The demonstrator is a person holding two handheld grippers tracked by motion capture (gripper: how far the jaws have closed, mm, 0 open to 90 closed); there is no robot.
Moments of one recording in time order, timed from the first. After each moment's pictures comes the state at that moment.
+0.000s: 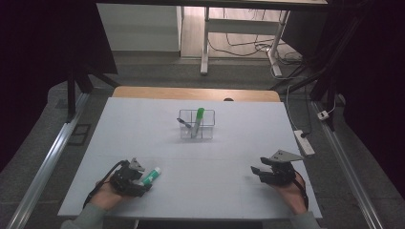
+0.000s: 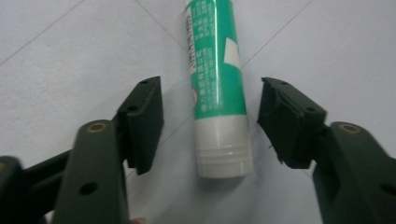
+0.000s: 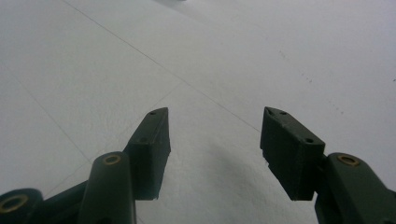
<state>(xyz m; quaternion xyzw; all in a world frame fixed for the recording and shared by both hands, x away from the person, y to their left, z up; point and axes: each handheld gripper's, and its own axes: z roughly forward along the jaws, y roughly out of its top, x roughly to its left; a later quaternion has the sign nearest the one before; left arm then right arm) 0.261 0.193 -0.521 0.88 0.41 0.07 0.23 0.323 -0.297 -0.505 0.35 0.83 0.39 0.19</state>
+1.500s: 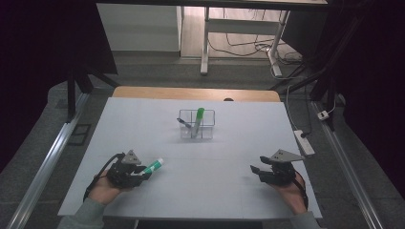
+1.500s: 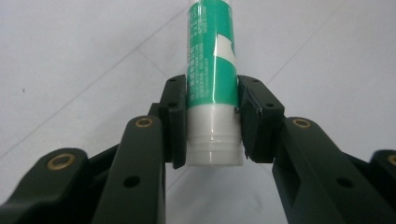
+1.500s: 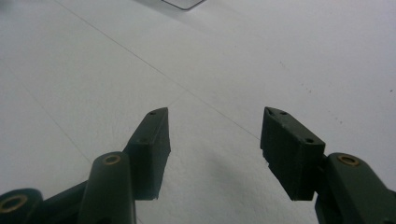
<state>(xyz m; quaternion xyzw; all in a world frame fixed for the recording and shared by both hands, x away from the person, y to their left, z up) 0.269 0.198 -0.497 0.87 0.38 0.10 0.30 0.322 -0.295 -0.501 0.34 0.83 0.40 0.19</state>
